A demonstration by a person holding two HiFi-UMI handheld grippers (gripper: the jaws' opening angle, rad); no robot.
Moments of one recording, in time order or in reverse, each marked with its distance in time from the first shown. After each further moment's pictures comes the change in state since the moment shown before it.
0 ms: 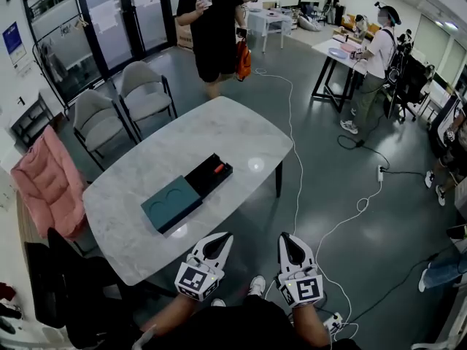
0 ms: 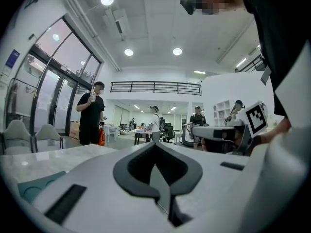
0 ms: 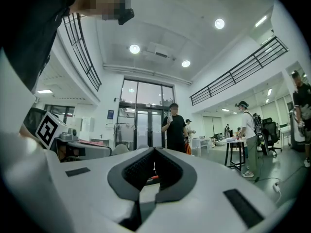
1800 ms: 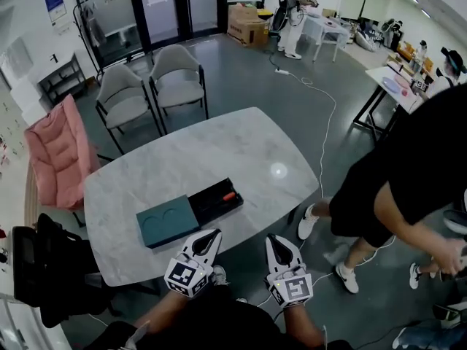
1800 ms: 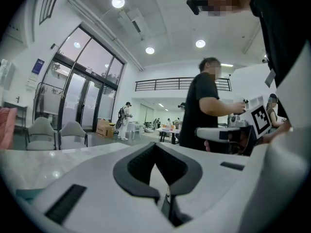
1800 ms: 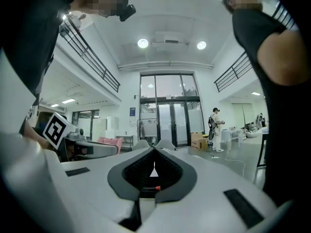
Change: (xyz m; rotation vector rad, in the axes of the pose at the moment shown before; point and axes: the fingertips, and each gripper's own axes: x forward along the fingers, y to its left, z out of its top) left arm 0.118 0.147 -0.005 -0.067 0.022 0.317; right arm 0.206 -0.064 -0.032 0.037 0.072 0.348
